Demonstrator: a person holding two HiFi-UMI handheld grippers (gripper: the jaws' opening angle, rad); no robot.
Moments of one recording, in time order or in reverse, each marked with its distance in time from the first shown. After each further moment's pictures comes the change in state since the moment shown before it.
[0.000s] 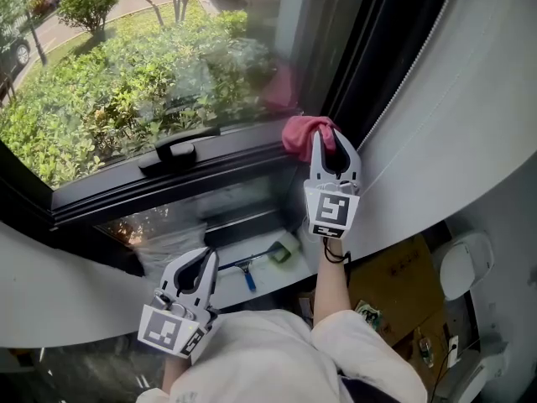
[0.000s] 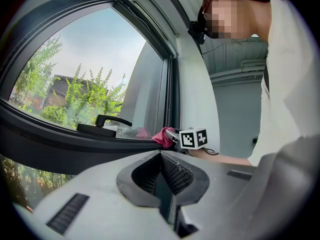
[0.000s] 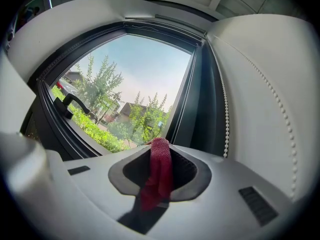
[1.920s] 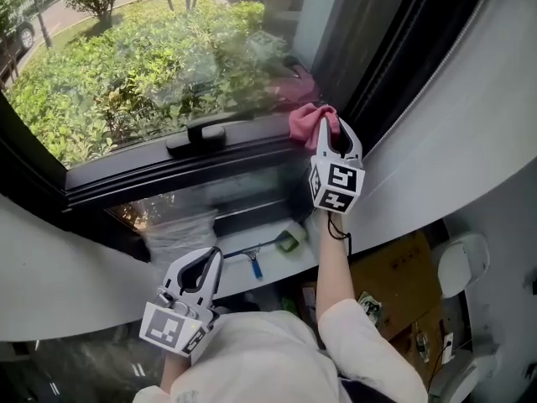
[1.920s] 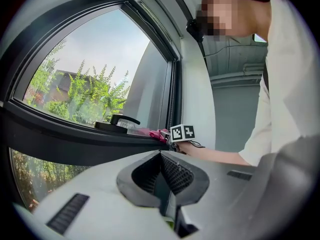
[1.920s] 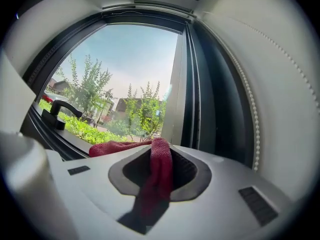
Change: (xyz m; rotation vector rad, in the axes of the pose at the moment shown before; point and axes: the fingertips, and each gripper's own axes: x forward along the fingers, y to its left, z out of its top) left arm -0.049 0.017 -0.004 -0.041 0.024 -0.002; right arm 0.028 0.032 -0.020 0.198 0.153 -0.011
